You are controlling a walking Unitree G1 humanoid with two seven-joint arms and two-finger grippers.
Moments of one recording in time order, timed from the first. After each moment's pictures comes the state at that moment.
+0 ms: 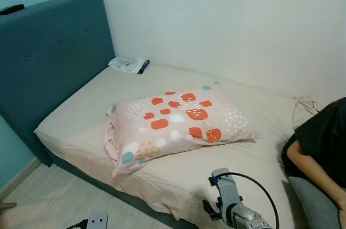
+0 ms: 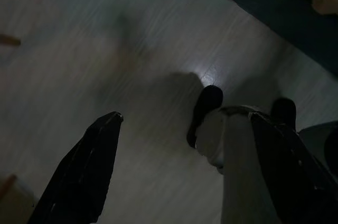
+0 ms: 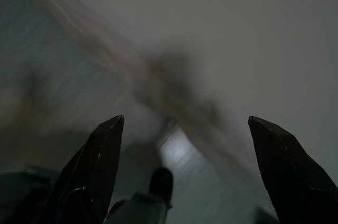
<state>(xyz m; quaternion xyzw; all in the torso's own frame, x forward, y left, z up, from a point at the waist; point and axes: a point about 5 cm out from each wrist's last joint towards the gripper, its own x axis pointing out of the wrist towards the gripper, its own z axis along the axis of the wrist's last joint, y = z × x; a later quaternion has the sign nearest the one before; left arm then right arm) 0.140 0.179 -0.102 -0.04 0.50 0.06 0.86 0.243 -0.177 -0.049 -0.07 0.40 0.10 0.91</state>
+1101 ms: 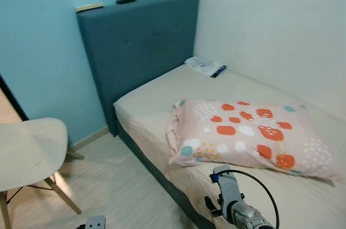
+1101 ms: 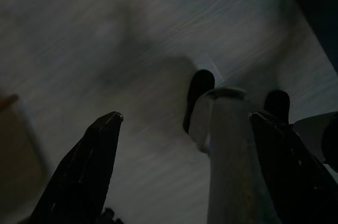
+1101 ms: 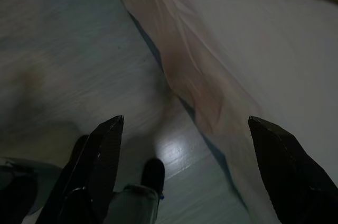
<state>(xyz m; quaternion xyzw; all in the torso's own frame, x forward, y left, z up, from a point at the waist) 0.137 0.177 -0.104 -0.05 0.50 0.06 0.86 0.241 -0.181 -0.051 -0.07 0.41 0.08 0.91</state>
